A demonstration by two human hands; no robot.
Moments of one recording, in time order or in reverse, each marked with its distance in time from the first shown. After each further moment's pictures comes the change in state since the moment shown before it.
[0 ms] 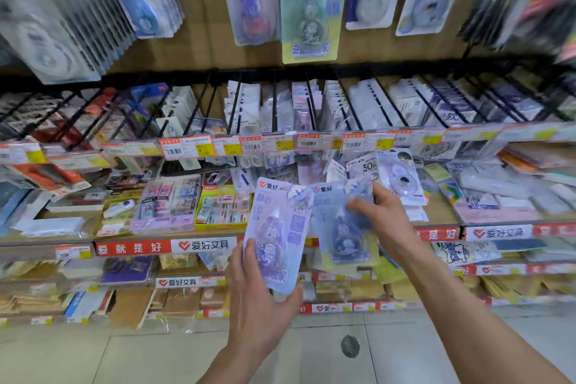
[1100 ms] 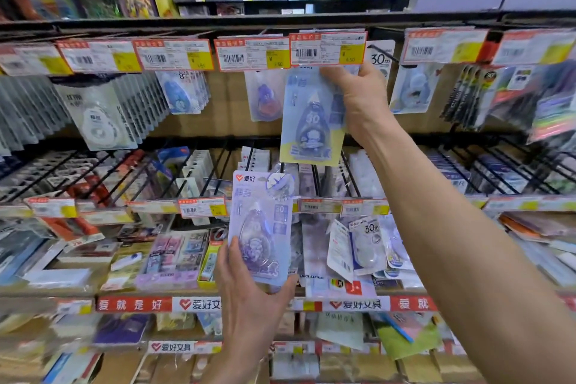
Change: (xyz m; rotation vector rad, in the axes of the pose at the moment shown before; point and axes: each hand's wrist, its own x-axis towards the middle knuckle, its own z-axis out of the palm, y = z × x) left_hand 0.064 0.063 -0.056 -0.200 0.218 -0.032; right_hand 0.082 -0.274 0.047 0.362 0.016 -0.543
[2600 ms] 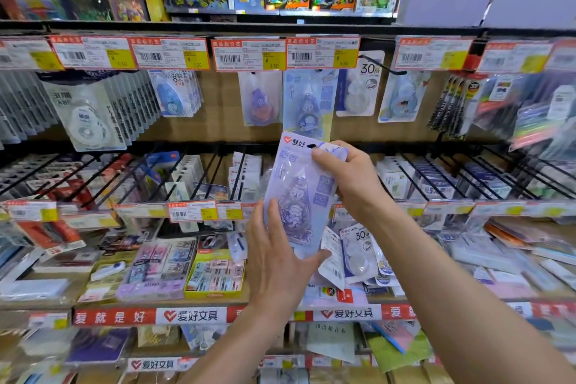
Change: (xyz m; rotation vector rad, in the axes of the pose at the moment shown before) left_hand 0.032 0.048 0.038 0.126 0.012 0.291; right_hand -0.082 0.061 -0.037 -0.115 -0.124 0.208
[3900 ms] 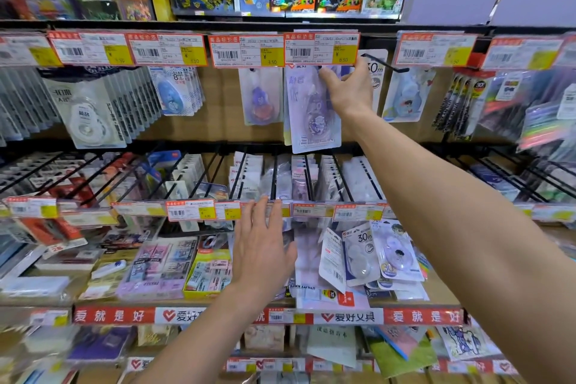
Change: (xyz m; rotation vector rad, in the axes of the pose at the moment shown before) left_hand 0.029 -0.025 -0.002 0.384 -0.150 0.163; right_hand 0.141 -0.053 -0.002 -0.524 0.402 -0.280
